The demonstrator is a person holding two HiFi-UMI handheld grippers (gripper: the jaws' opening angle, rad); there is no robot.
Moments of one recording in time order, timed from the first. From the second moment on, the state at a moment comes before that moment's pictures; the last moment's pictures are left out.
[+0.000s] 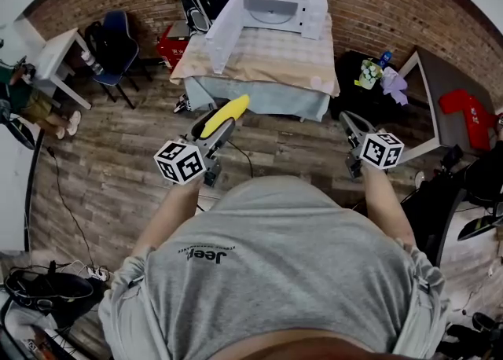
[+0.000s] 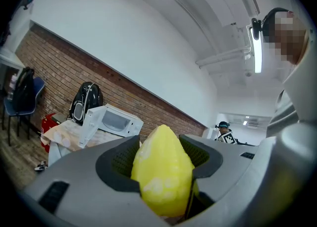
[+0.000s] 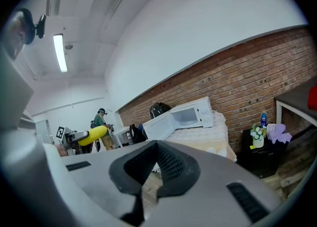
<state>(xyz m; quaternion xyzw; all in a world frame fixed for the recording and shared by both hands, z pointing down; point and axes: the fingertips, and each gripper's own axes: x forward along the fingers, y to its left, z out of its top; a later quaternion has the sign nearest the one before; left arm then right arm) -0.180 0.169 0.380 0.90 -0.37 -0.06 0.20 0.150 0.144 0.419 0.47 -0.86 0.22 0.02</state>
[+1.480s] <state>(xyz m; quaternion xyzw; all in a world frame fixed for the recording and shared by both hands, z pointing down) -0.048 0.112 0.377 0.88 -0.42 -0.07 0.22 0.196 0.003 0.409 0.35 -0.91 0.20 0.05</state>
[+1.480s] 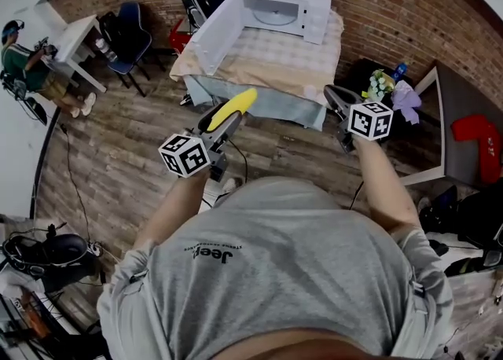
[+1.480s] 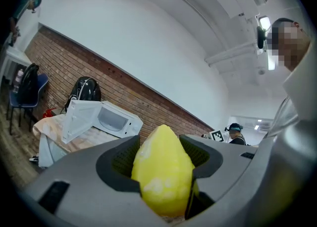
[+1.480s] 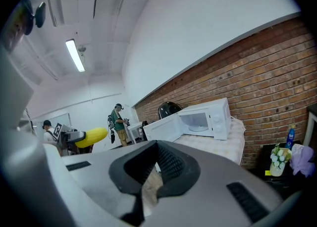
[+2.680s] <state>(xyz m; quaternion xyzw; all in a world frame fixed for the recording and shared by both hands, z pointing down) -0.173 -0.113 0.378 0.95 -0.22 -0.05 0.24 0.114 -0.120 0.413 0.53 -0.82 0.23 0.02</state>
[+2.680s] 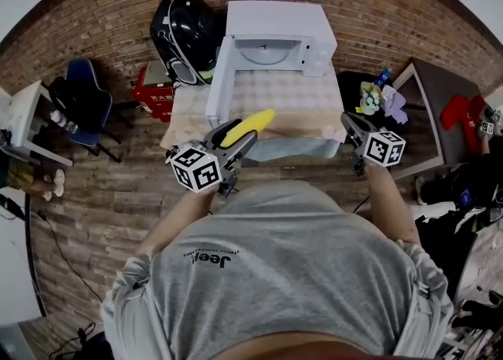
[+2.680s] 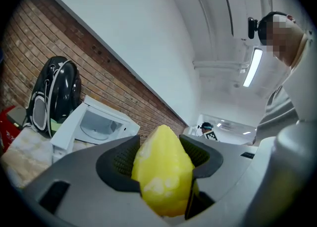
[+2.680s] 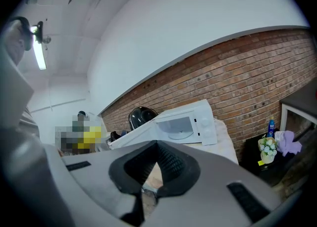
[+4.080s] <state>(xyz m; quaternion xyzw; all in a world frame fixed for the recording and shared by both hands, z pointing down) 0.033 -0.245 0.402 0.91 -0.34 -0.04 0.24 0.281 -0.270 0.458 0.41 -0.89 0.21 0.02</state>
